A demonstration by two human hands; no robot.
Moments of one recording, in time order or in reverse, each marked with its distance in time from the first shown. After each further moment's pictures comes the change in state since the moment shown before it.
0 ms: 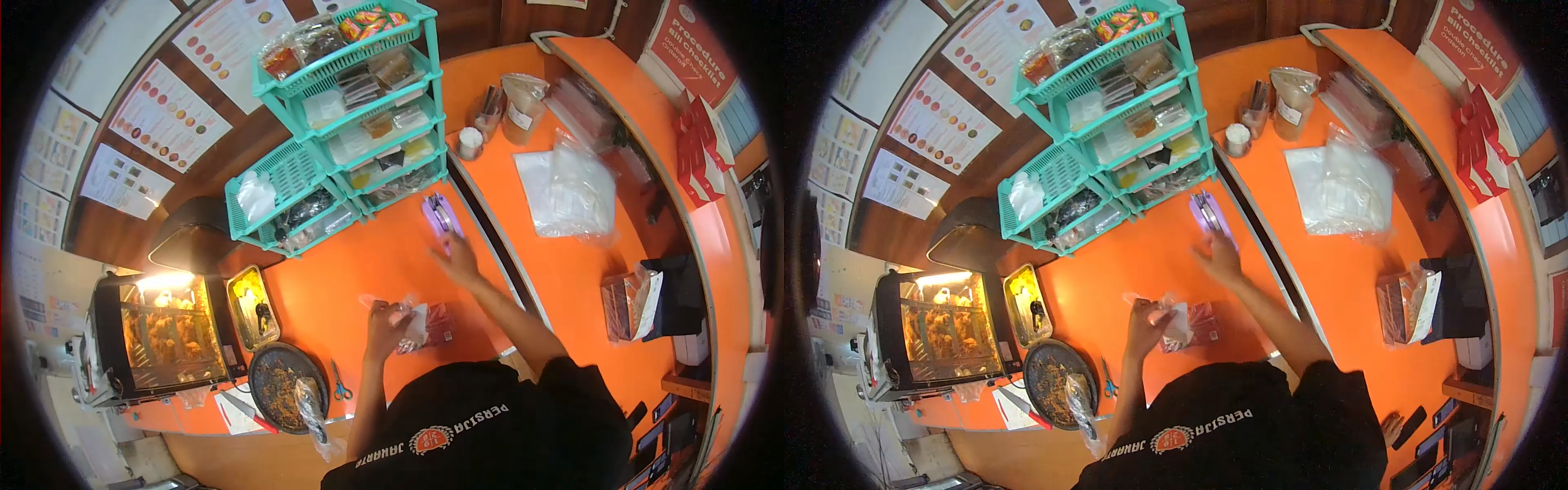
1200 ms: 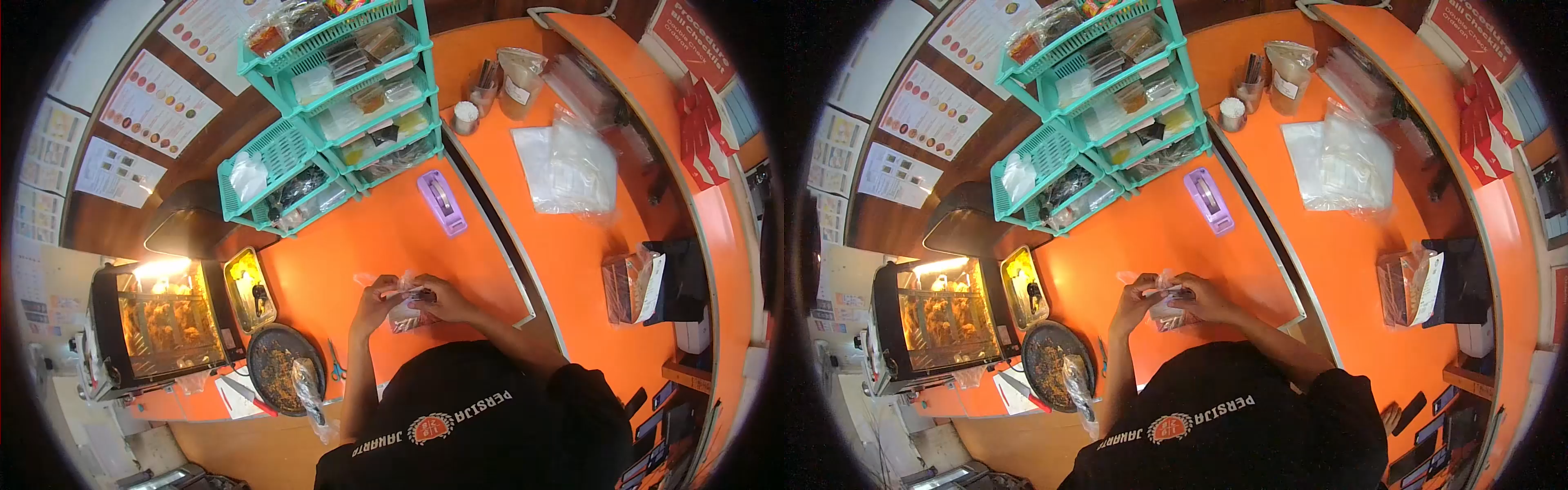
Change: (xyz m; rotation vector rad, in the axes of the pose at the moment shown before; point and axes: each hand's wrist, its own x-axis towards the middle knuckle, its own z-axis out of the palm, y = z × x) left_hand 0.001 -0.022 -0.005 -0.578 -0.251 -0.226; right_hand -0.125 -0.058 0.002 0.644 -0.459 -0.016
